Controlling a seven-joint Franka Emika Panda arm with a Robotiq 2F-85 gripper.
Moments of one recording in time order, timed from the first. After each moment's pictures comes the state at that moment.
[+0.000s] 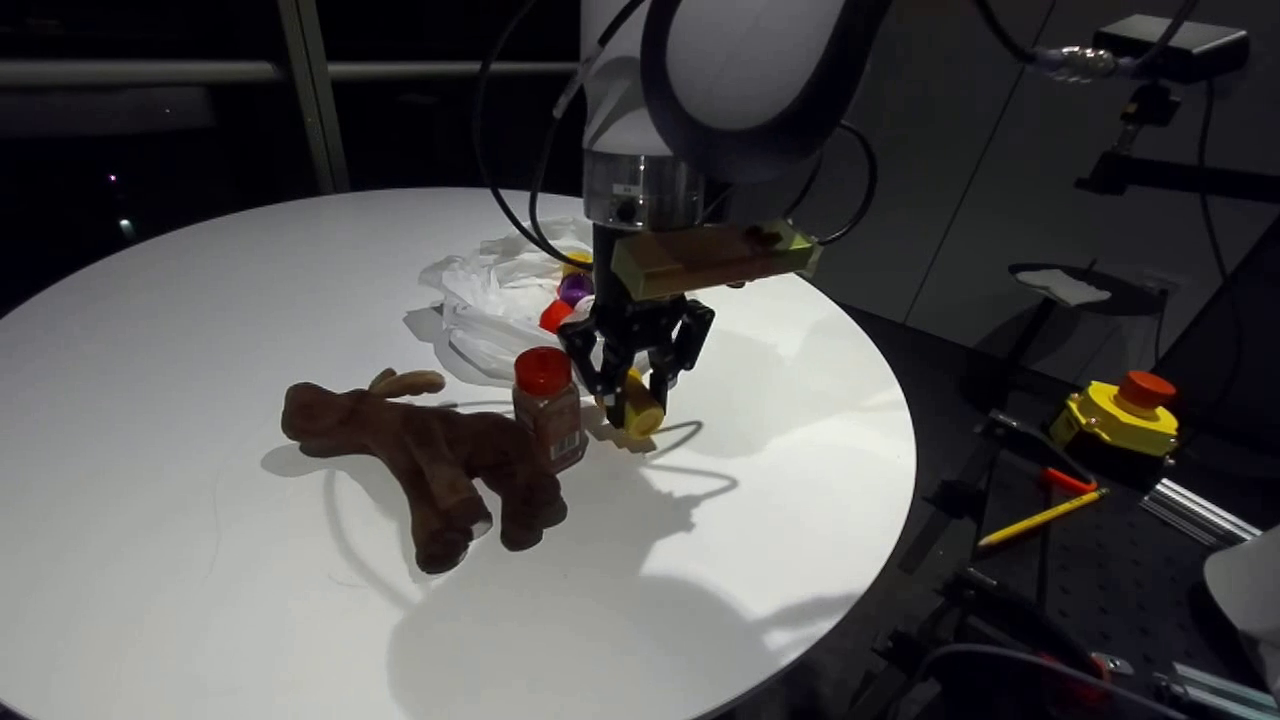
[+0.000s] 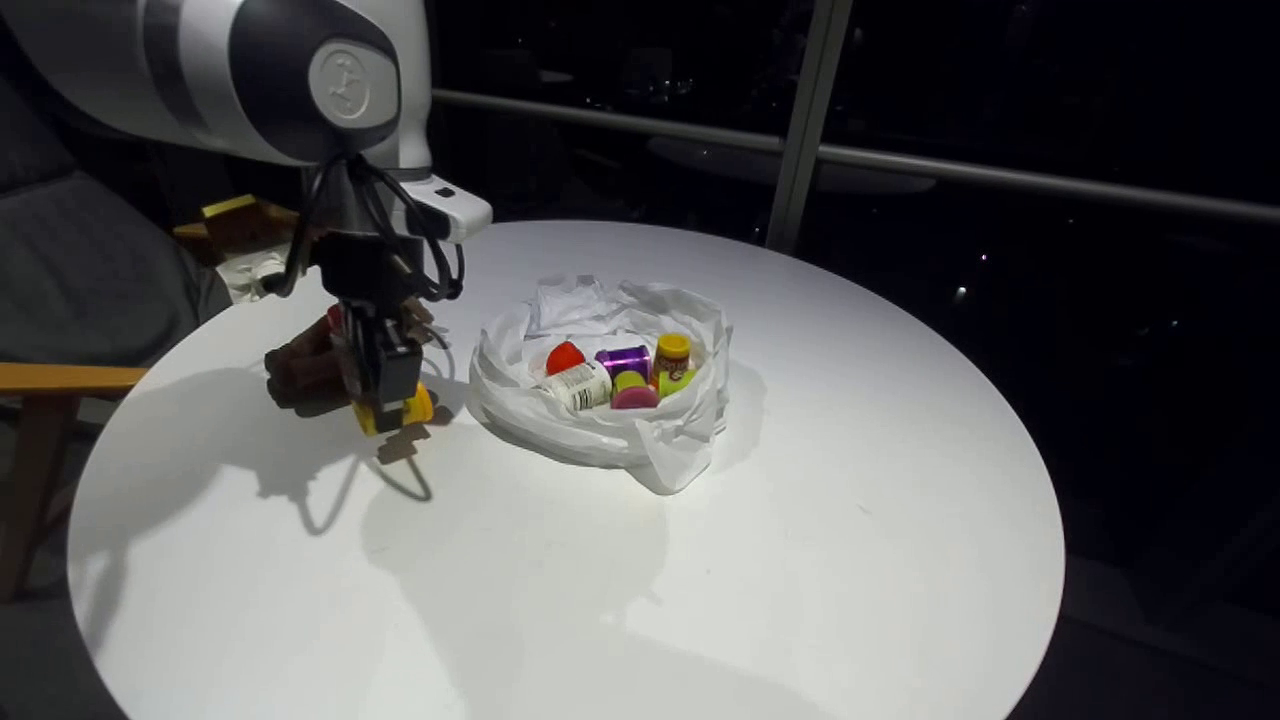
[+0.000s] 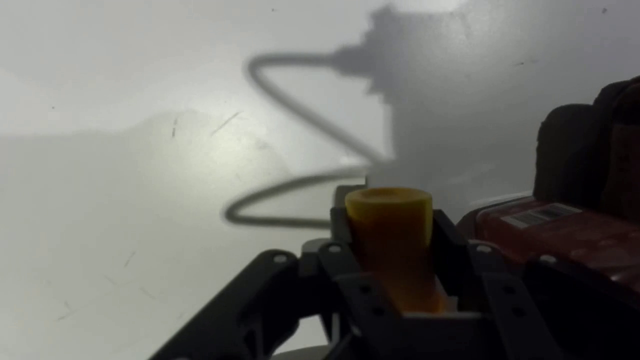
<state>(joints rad) 0.23 0.45 0.06 -2.21 0.01 2.55 0.66</state>
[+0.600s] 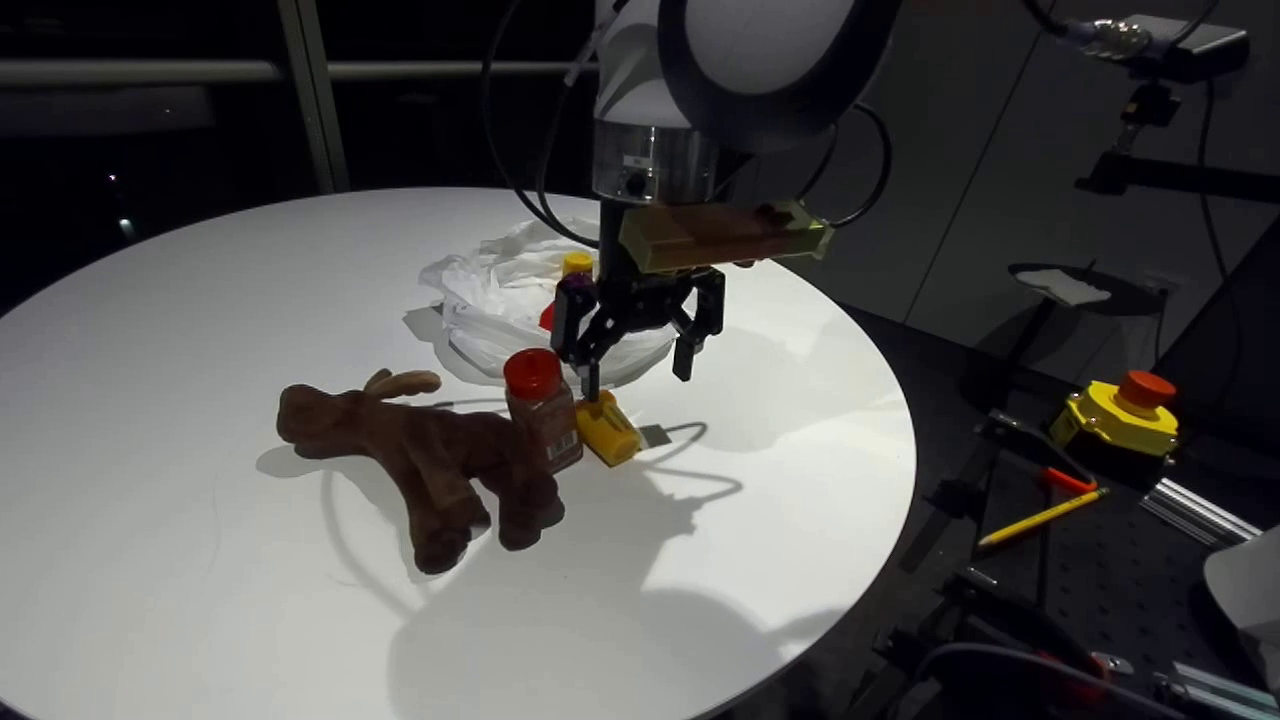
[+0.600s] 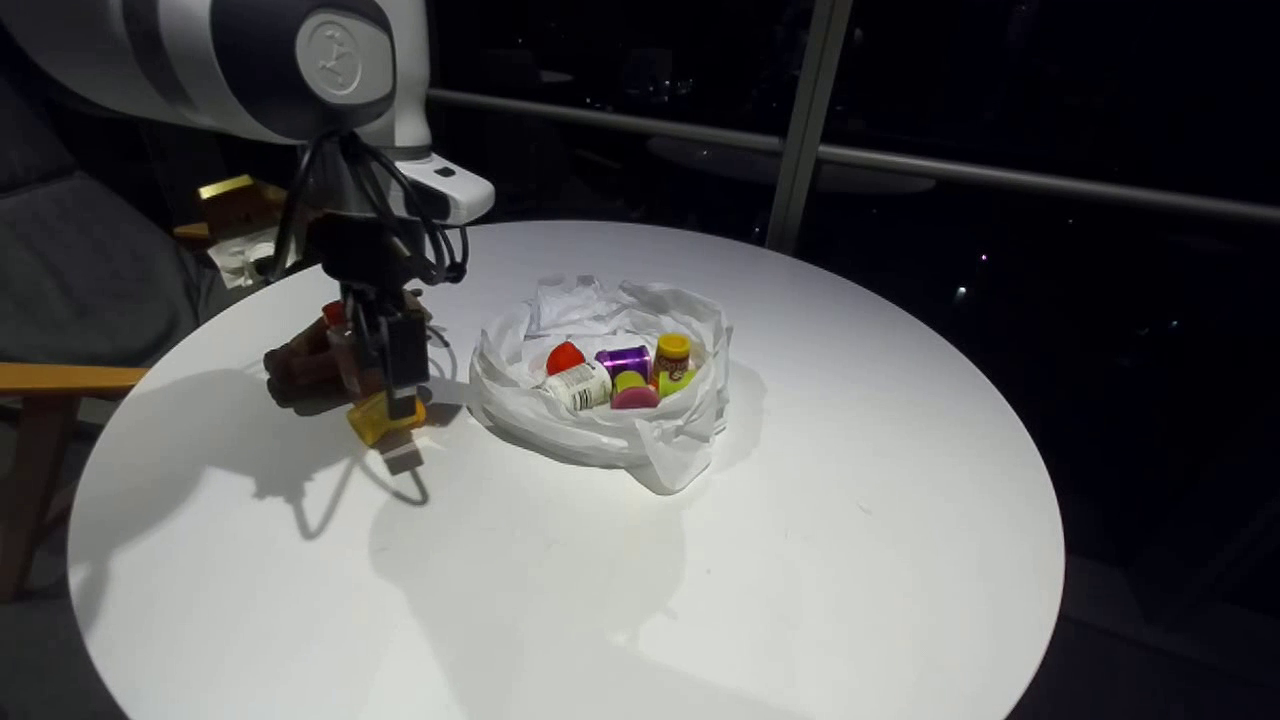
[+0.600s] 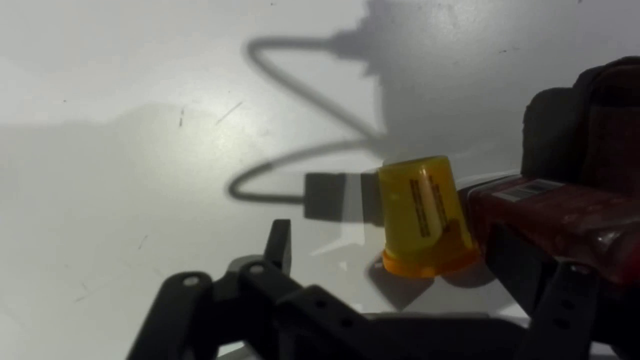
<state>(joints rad) 0.24 0.39 0.05 -2.24 0.03 2.57 0.66</state>
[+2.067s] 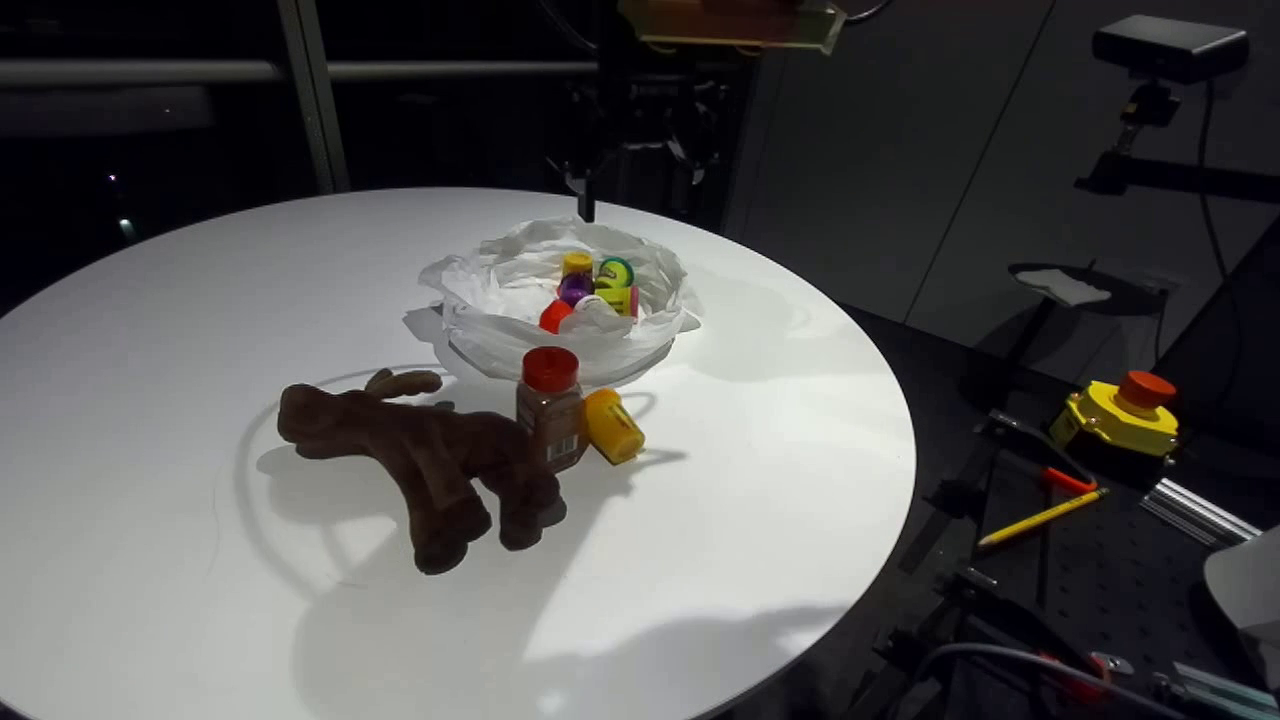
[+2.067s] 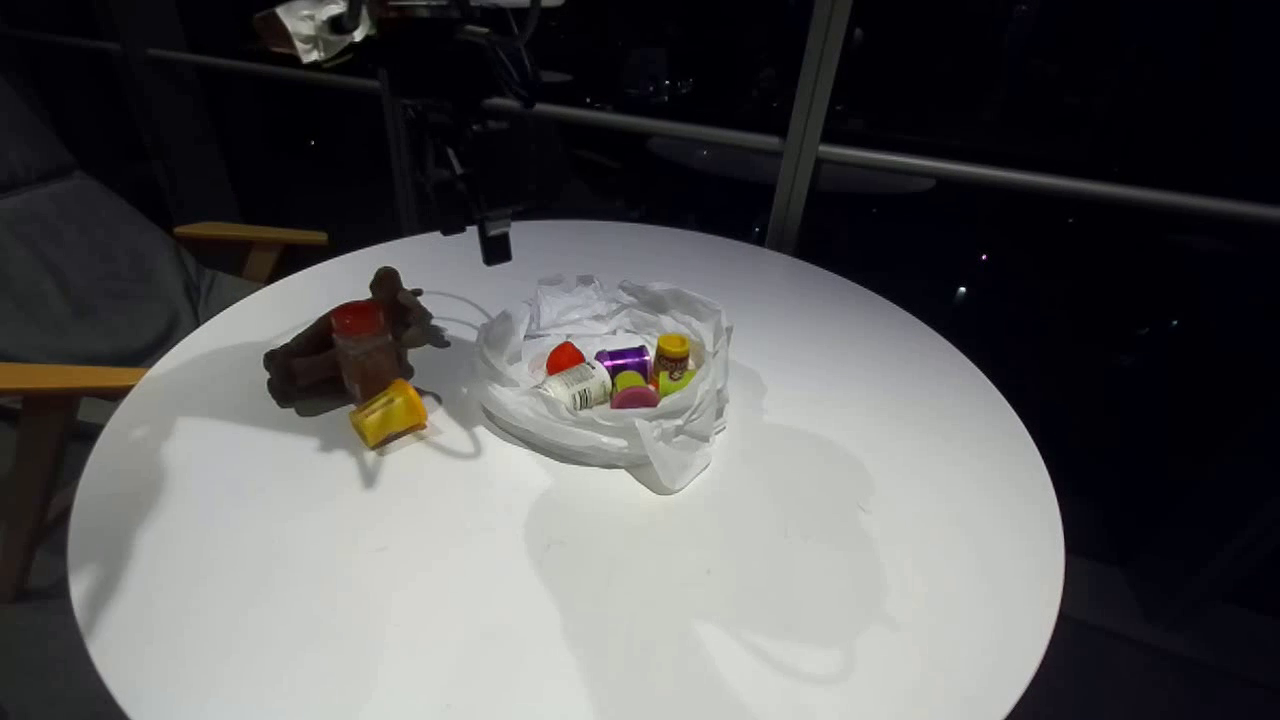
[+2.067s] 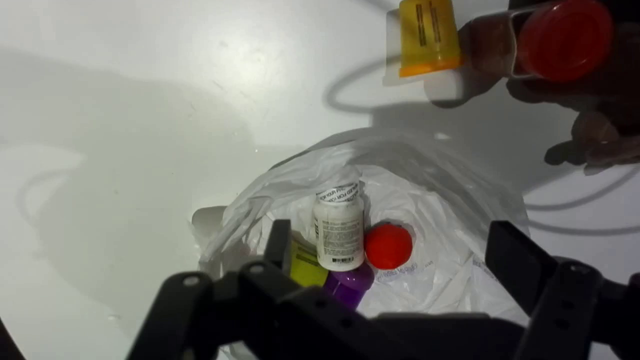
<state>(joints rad) 0.21 0.22 -0.01 -2.12 -0.15 2.36 0.73</state>
